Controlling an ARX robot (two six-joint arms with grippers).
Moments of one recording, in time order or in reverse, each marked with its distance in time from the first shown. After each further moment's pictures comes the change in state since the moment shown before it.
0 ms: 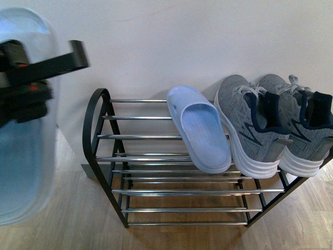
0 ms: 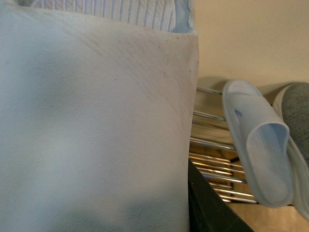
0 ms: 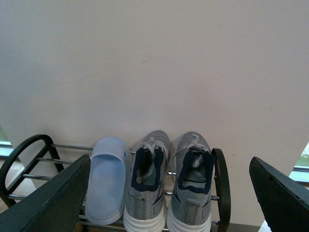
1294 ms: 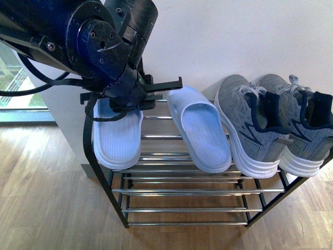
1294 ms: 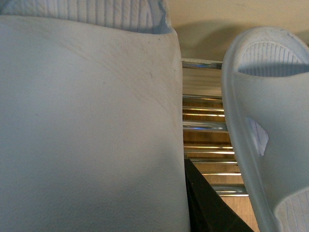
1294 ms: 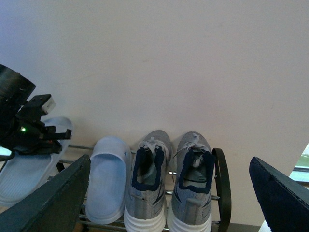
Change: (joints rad) left arm 0.032 0.843 0.772 -0.172 0.203 0.099; right arm 0.000 0.000 0.000 0.000 0.000 0.000
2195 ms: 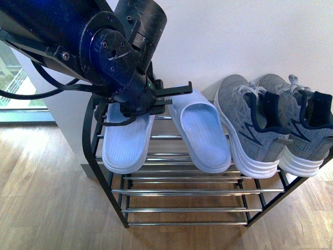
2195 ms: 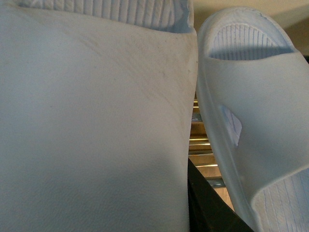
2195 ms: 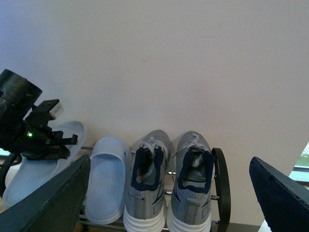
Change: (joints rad) left arm -0.009 0.029 0.021 -0.002 0.037 0.020; right arm 0.000 0.000 0.000 0.000 0.000 0.000
